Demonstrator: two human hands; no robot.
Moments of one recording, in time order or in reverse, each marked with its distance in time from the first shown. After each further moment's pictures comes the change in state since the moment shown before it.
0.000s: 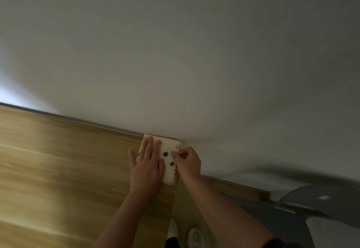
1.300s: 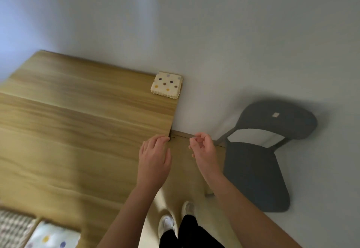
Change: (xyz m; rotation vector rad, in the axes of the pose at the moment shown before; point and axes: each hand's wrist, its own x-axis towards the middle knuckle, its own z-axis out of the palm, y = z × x) left_hand -0.363 0.061 -0.095 -0.432 0.327 0.043; right_hand -0.324 0.144 -0.094 0.299 -0.073 -0.268
